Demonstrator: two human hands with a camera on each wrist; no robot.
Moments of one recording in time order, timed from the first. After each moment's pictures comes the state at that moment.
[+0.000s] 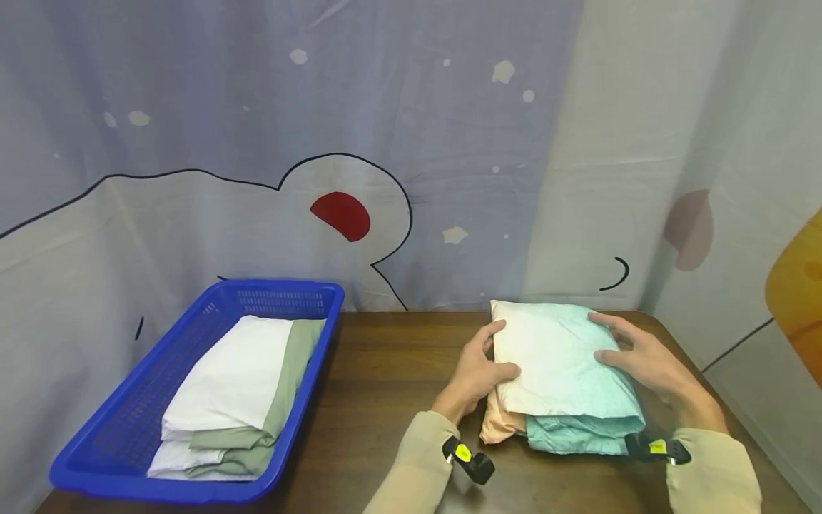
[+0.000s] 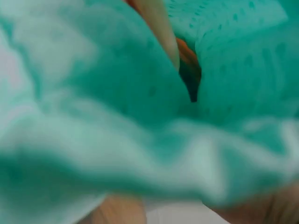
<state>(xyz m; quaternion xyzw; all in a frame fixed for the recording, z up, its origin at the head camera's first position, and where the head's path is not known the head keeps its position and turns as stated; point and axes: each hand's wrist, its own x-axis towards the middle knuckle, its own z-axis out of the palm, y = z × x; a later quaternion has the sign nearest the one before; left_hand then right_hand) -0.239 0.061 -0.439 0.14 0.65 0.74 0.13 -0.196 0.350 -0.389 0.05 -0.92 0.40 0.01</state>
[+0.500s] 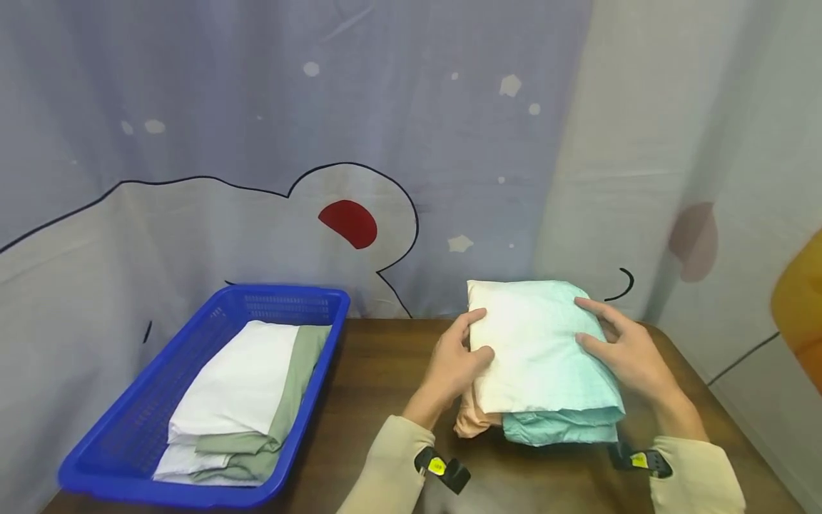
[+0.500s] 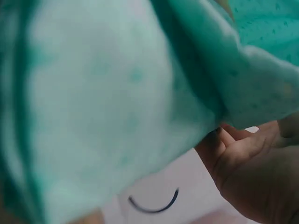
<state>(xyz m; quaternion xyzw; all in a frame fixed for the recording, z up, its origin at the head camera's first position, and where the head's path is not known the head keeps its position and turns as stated) -0.229 0.015 -0.388 0.17 0.73 0.66 0.00 -0.196 0.302 -0.361 0.08 -0.89 0.43 0.13</state>
